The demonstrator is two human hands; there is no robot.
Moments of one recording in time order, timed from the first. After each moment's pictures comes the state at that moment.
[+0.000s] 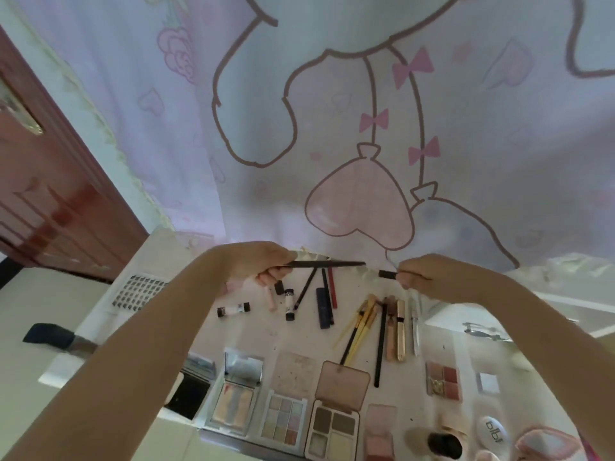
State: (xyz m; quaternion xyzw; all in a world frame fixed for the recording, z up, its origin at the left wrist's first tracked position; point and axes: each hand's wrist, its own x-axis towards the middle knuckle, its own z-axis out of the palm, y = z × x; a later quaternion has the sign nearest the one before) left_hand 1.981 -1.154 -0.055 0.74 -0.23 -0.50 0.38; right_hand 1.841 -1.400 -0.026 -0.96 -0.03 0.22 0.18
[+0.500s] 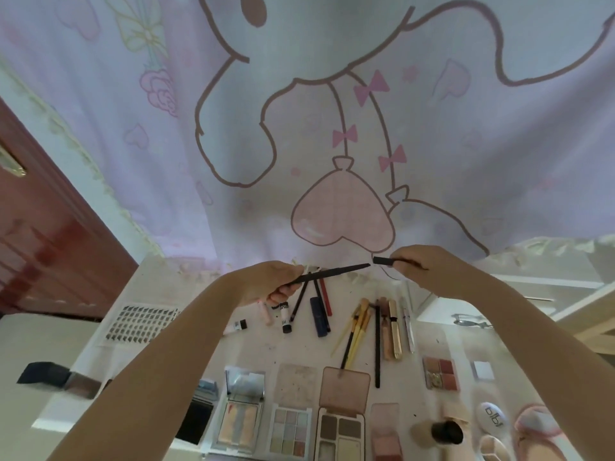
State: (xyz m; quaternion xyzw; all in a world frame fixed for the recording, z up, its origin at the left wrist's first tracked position) left_hand 1.963 -1.167 -0.059 0.73 -0.25 -0.50 0.39; right_hand 1.821 -1.396 -0.021 -0.97 0.06 0.06 0.22
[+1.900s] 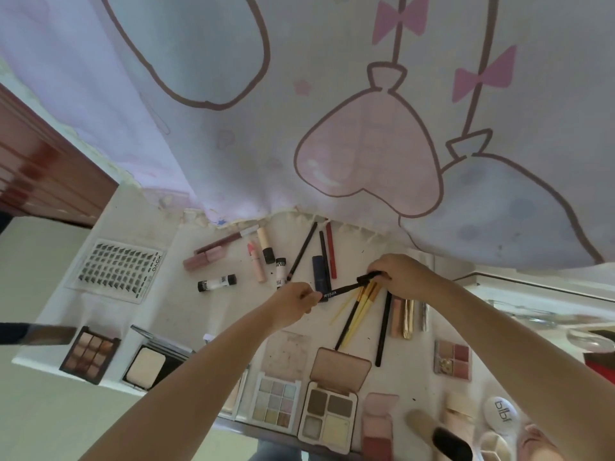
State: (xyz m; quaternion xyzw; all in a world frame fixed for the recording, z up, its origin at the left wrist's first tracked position) left_hand 1.931 -1.202 -0.204 0.82 -0.15 -0.45 0.31; right_hand 1.883 -1.421 -0.193 -0.94 0.03 0.28 0.21
